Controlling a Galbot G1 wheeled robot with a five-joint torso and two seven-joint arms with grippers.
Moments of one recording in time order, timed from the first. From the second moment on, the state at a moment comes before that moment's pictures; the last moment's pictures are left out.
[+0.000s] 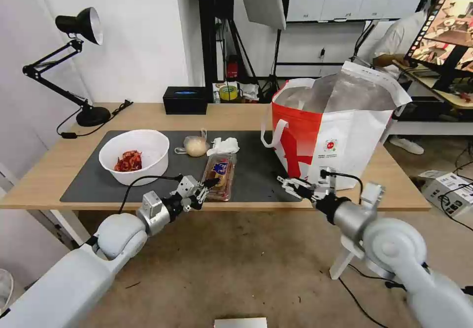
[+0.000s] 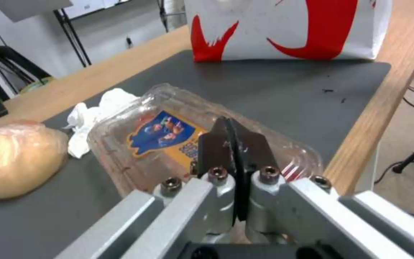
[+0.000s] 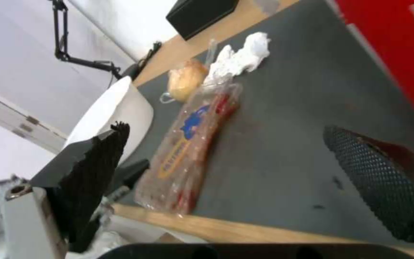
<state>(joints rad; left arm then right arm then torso) 0.97 -0.82 -0.09 -1.84 -0.45 0.09 0.31 -1.08 0.94 0.31 2.10 1.42 -0.49 0.27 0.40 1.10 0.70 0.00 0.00</state>
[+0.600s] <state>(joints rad) 0.98 -0.81 -0.09 -1.81 -0.43 0.06 0.33 -0.78 1.04 0.14 1.95 1.70 -0.60 0.61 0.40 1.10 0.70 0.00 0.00</state>
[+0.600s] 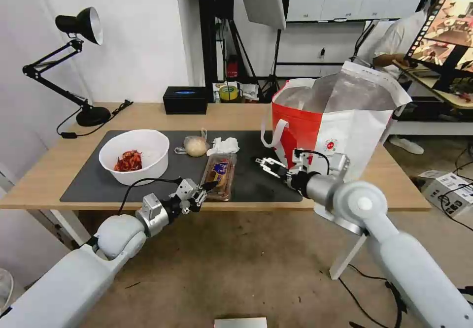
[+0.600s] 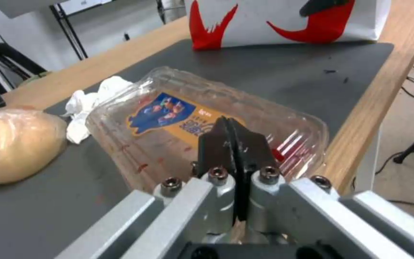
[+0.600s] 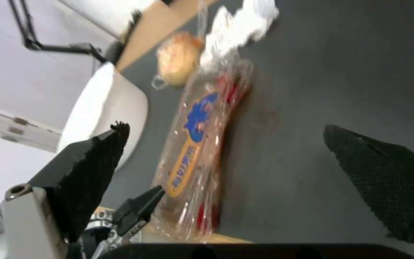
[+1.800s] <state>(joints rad) 1.00 -0.82 -0.10 -1.79 -0.41 0.02 0.34 -0.53 1.22 -0.02 1.72 1.83 -0.72 0.85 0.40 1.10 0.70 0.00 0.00</state>
